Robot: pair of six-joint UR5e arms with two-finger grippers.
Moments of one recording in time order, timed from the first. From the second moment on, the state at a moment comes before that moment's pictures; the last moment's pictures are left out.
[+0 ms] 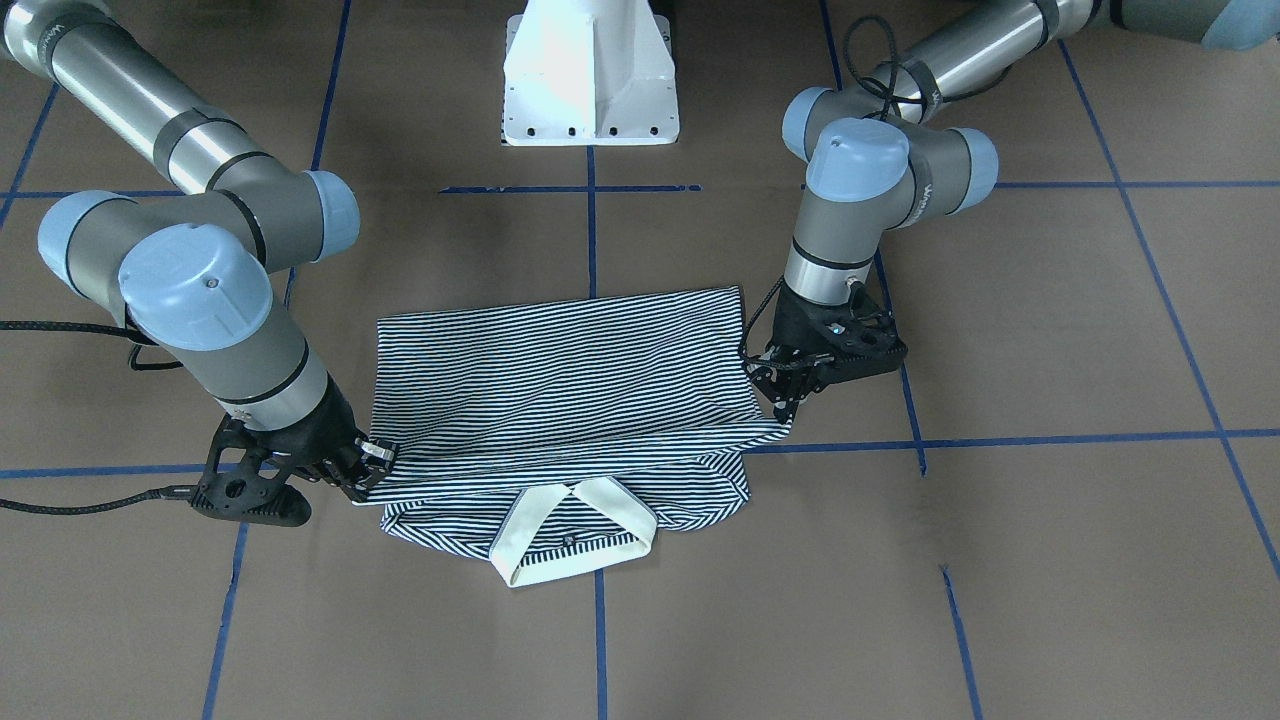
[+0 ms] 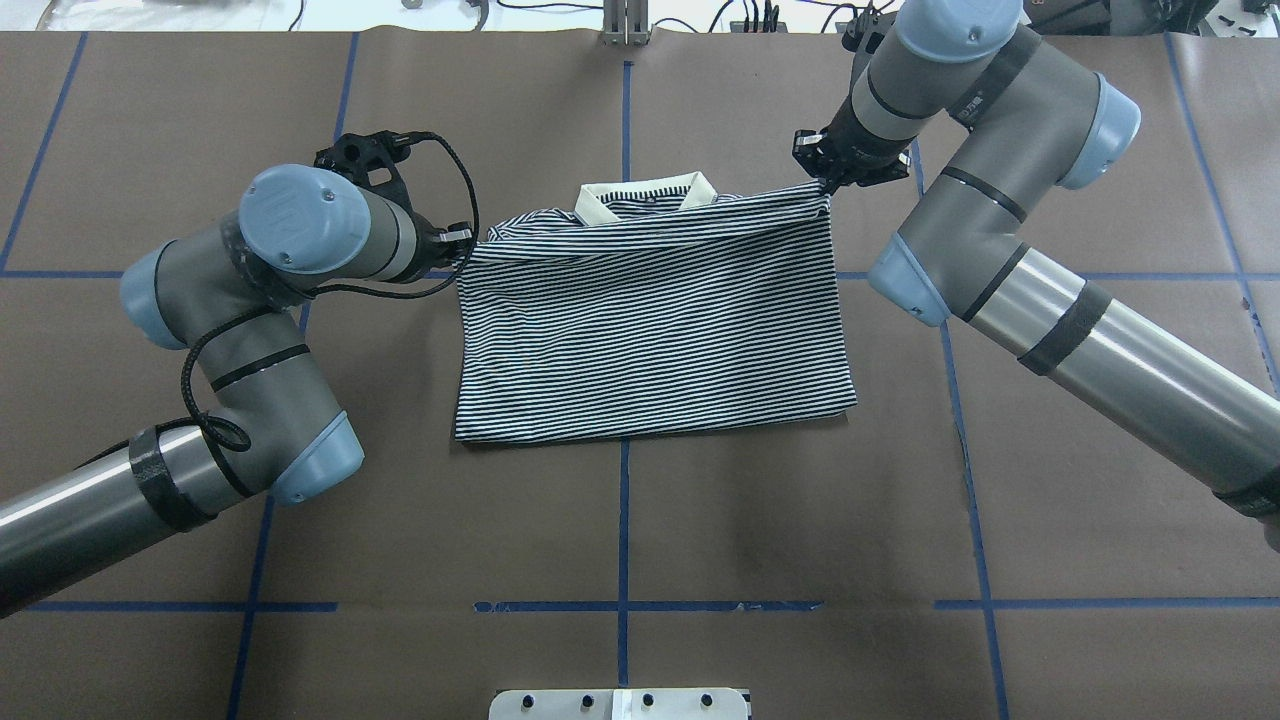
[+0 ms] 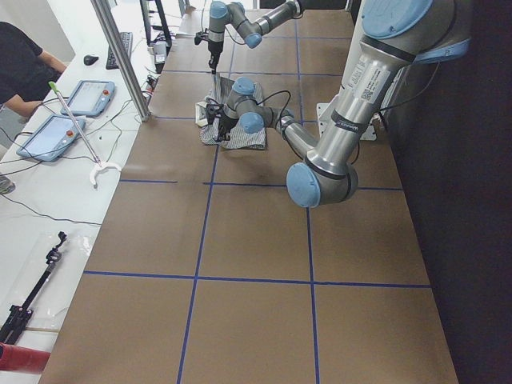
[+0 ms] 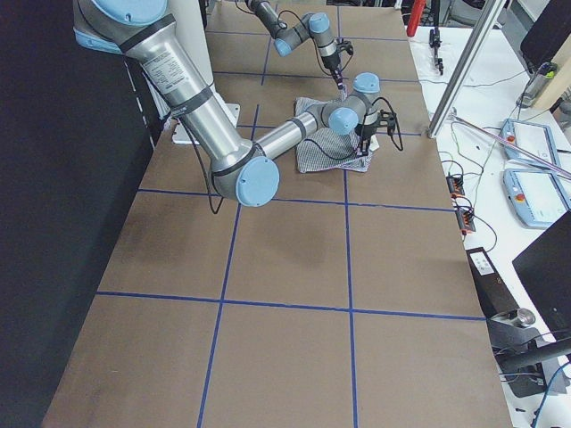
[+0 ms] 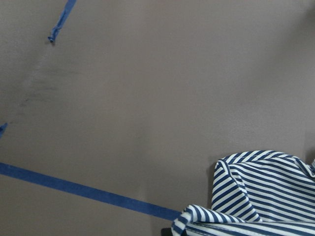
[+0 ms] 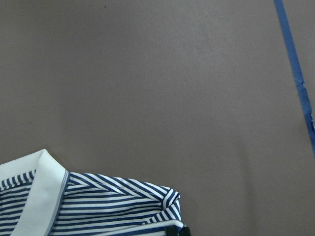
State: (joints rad) left arm -0.67 -2.12 -1.56 -1.95 -1.67 -1.42; right arm 0.88 -0.90 1.38 -1.32 2.01 1.12
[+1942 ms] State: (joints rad) left arm -0.66 -2.13 -1.72 -1.90 -1.72 -1.41; right arm 0.77 -1.20 1.71 -1.22 2.07 1.24
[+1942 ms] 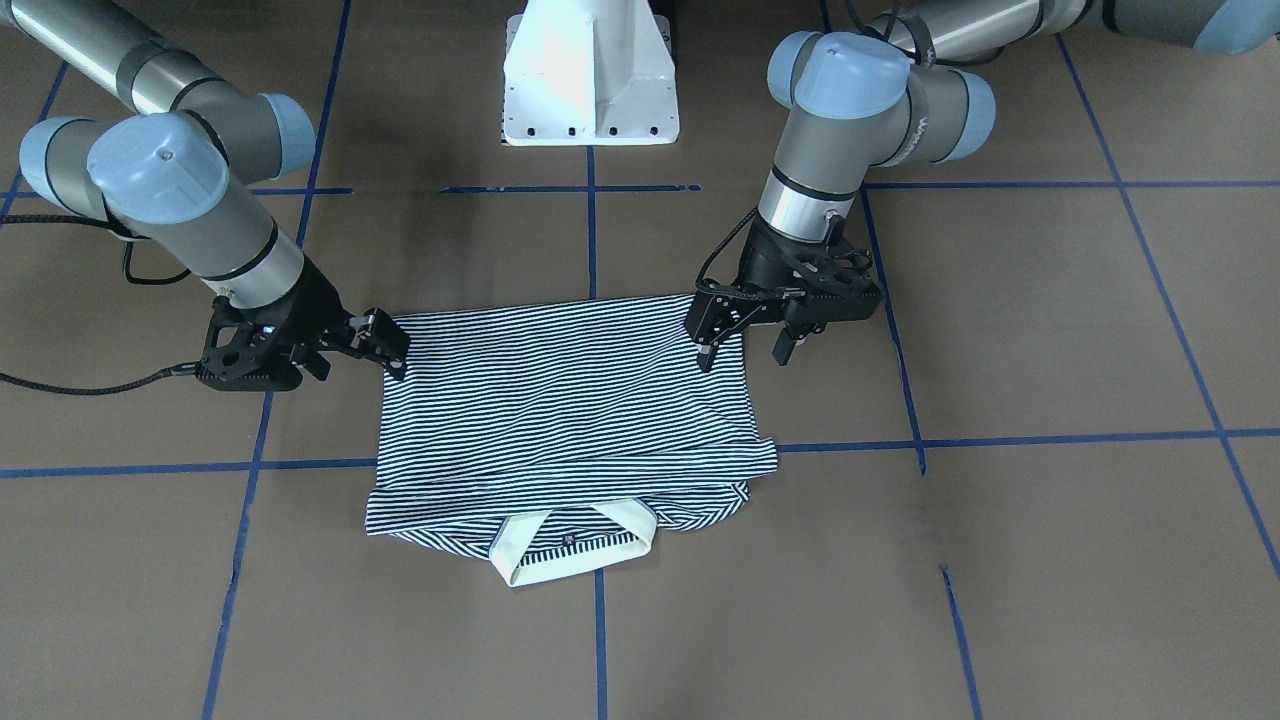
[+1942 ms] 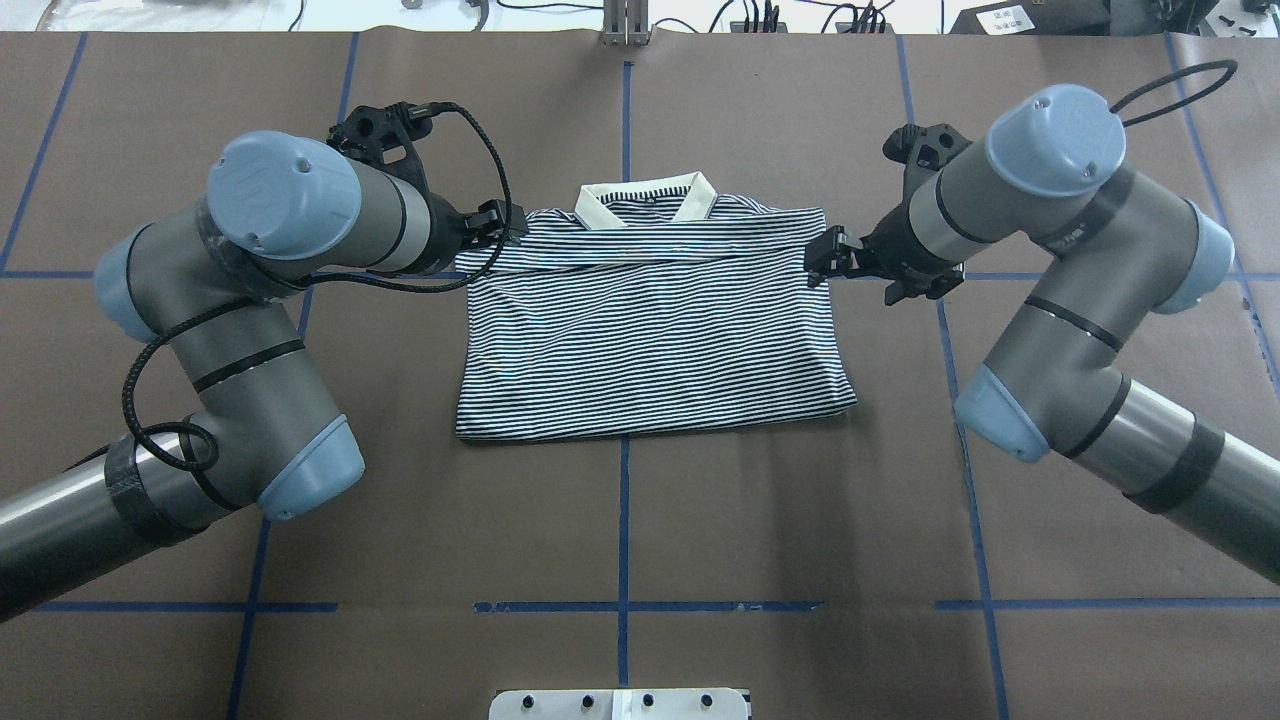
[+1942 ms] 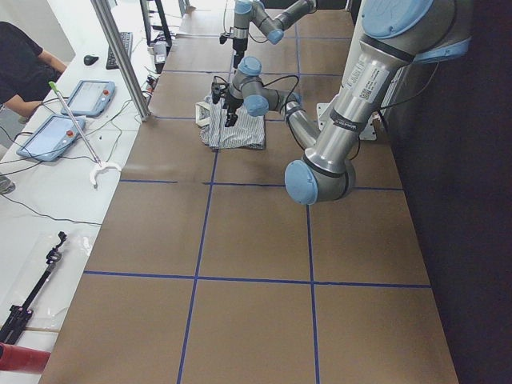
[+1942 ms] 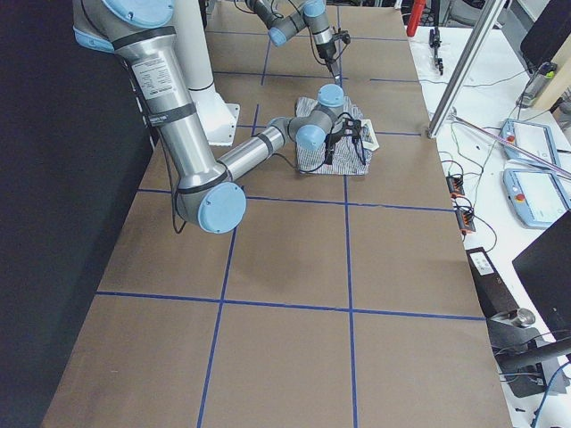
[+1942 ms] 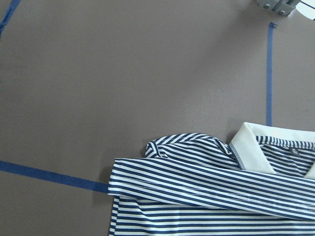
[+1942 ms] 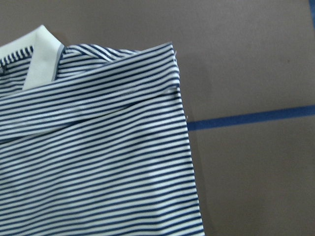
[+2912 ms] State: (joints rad) left arm -0.65 -2.14 -1.75 -1.89 -1.72 -1.42; right arm 0.60 -1.25 1.71 -1.22 1.92 1.27
